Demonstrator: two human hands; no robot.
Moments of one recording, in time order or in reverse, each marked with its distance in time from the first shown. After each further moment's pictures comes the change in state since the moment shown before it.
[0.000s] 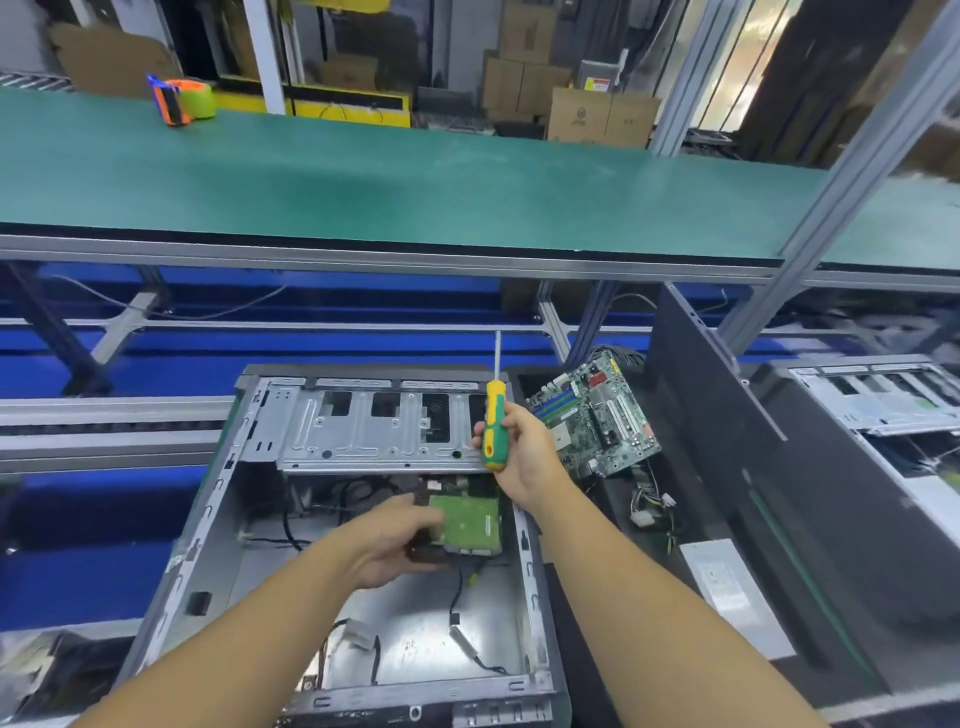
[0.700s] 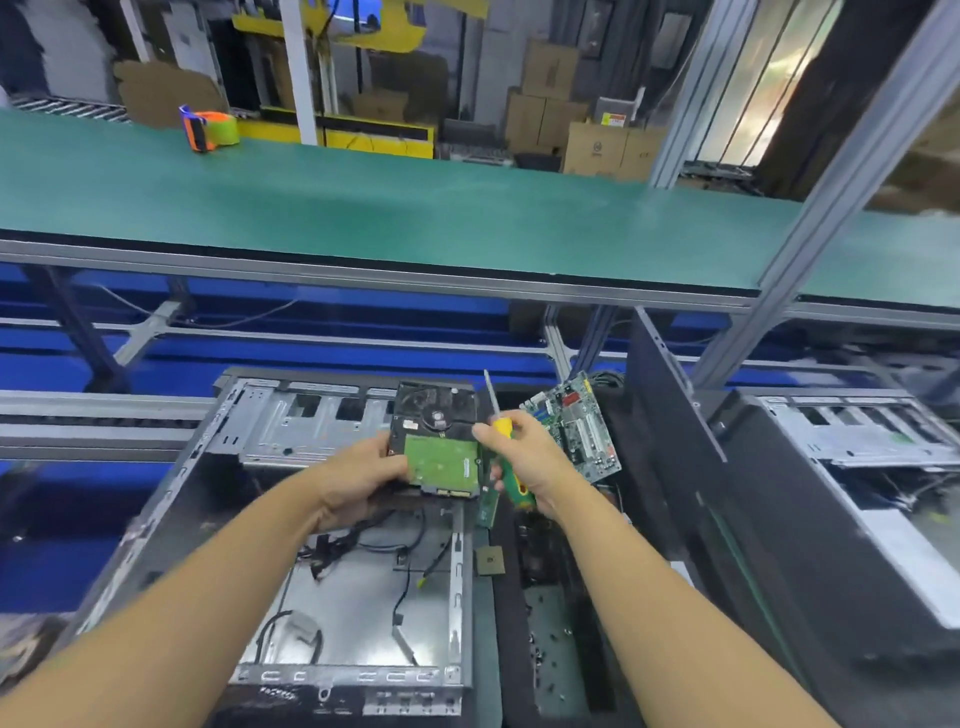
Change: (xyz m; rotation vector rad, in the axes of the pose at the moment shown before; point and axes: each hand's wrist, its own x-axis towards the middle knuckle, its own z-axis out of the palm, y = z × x) left_hand -0.040 0.054 0.054 0.180 -0.035 0.273; right_hand -0.022 -0.068 -0.063 -0.760 -0.194 -0.077
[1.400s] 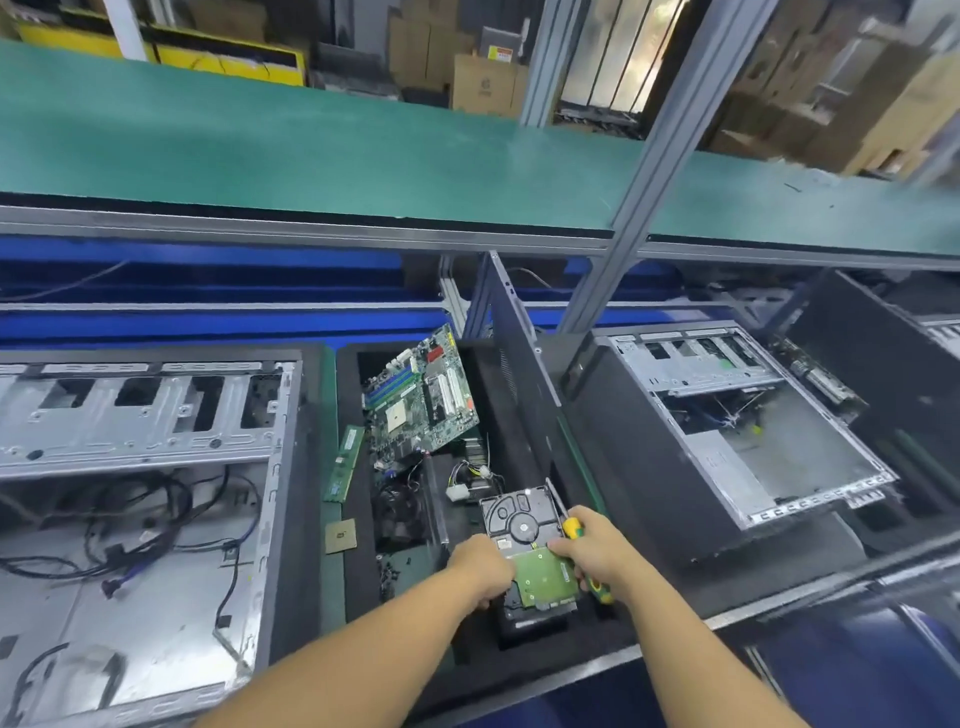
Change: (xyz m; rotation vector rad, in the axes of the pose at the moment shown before) left_hand 0.105 -0.141 0.294 0.816 -0.025 -0.311; right_hand -0.134 0.138 -0.241 -0.469 0.324 0.417
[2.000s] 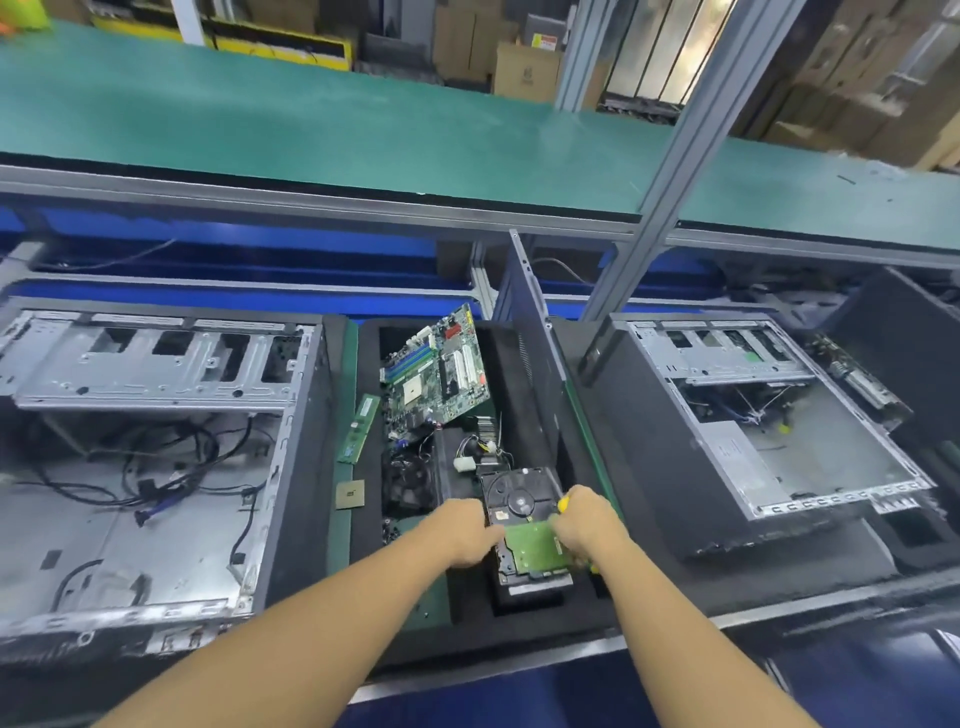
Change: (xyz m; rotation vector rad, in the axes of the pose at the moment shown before) left_hand -0.017 -0.012 -0.023 0.412 0.044 0.219; right_hand 0.000 -0.023 0.011 -0.482 0.064 0.079
